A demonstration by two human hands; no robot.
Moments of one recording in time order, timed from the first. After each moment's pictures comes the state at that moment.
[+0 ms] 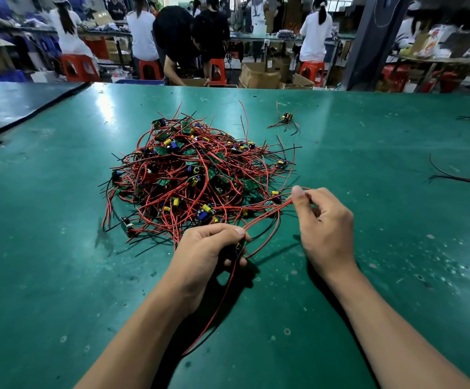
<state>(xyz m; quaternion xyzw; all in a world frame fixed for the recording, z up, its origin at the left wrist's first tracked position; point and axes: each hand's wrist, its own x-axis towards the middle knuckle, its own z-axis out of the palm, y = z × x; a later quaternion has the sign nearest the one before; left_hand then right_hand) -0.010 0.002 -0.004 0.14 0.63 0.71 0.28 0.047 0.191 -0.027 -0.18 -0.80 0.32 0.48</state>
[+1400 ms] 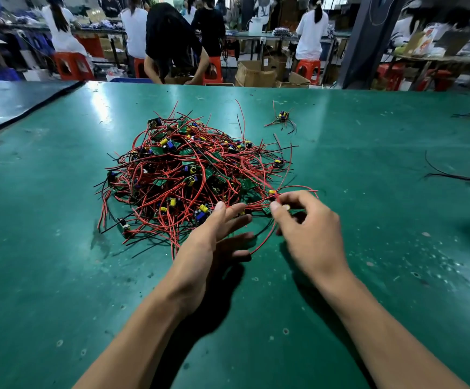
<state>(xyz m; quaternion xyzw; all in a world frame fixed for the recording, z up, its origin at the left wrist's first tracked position) -0.020 0.010 -0.006 0.14 0.54 0.75 0.36 0.053 0.167 -0.013 -0.23 -0.81 0.41 0.34</state>
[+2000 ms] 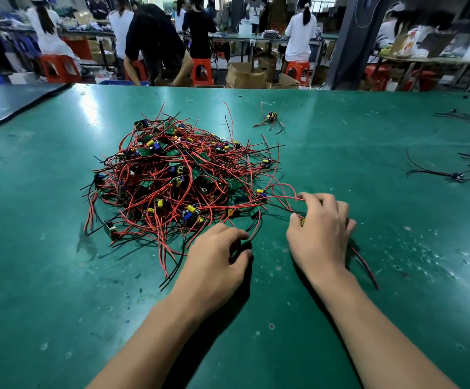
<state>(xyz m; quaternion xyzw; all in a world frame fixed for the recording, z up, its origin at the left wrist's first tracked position) -0.001 0.019 -0.019 0.40 0.84 0.38 -0.01 0.060 0.190 -0.028 -0.40 -0.85 0.13 0.31</state>
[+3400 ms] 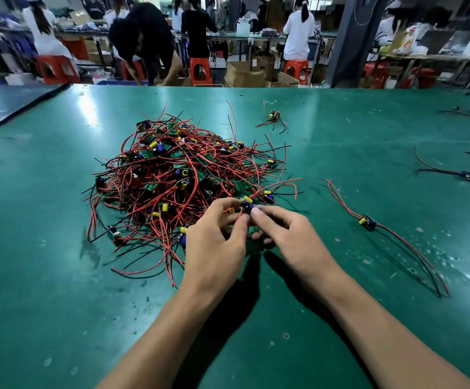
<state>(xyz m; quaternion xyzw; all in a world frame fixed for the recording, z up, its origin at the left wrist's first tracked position) -0.013 0.032 -0.013 0.27 0.74 0.62 -0.02 0.047 0.152 -0.018 -0.18 -0.73 0.63 0.20</state>
